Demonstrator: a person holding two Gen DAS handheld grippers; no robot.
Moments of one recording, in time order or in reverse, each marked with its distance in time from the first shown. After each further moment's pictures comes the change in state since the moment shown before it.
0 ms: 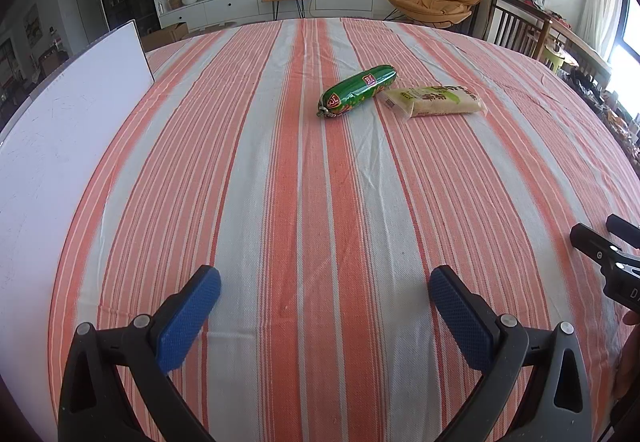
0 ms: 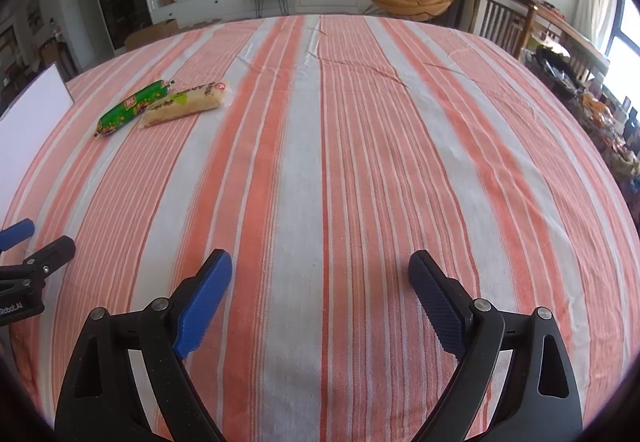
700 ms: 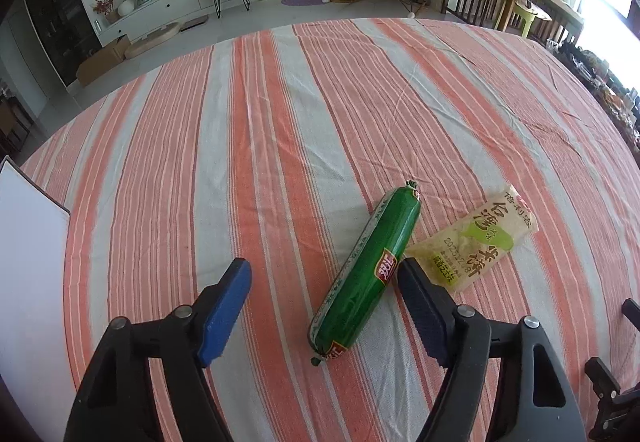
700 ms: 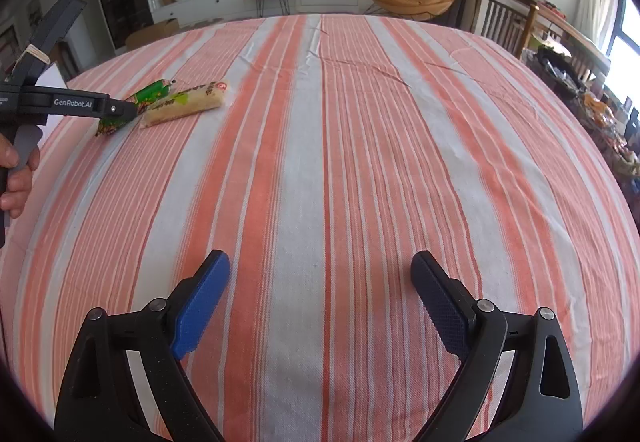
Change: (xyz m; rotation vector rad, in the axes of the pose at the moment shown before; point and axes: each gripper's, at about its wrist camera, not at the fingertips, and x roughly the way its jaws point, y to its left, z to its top) left arm 0.091 -0.007 0.149 0.186 0.129 -0.104; right arm 0.000 0.000 0.001 -0.002 0.002 0.003
